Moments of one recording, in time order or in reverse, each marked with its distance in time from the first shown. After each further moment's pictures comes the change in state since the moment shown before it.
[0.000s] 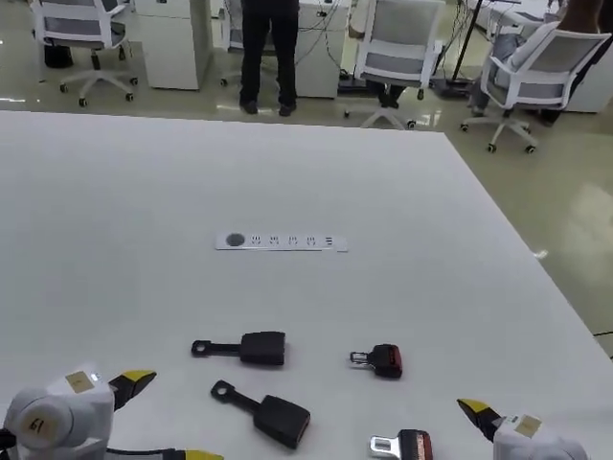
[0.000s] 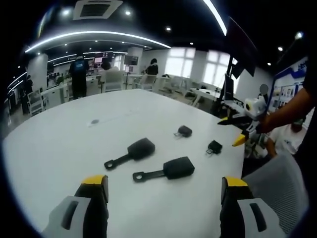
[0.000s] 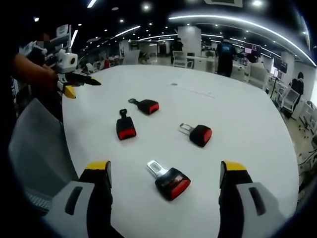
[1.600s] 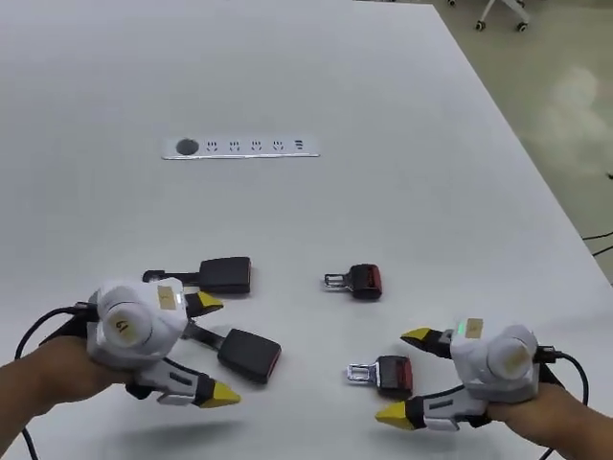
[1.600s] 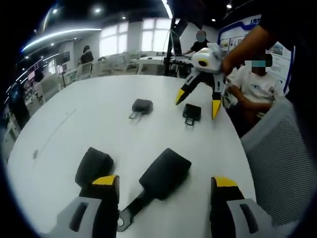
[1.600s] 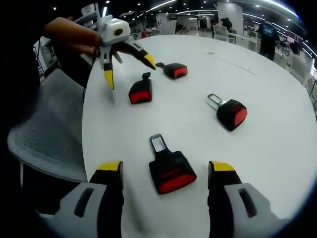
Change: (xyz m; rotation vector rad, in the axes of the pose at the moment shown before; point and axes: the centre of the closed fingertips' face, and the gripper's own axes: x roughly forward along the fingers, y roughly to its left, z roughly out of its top) left arm 0.121 -0.040 -0.030 0.431 0.296 -0.432; right arm 0.046 -0.001 -0.059 -0.137 0.255 0.345
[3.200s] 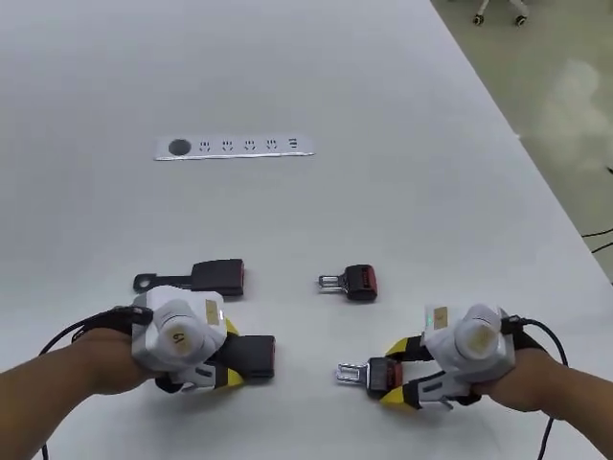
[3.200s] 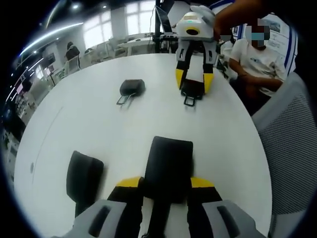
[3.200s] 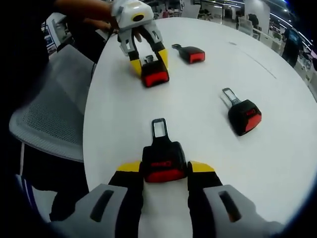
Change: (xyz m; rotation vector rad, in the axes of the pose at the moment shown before) left arm 0.027 0.004 -0.015 0.081 0.168 0.028; right arm 0.011 -0.005 -0.009 -0.154 0.183 0.099
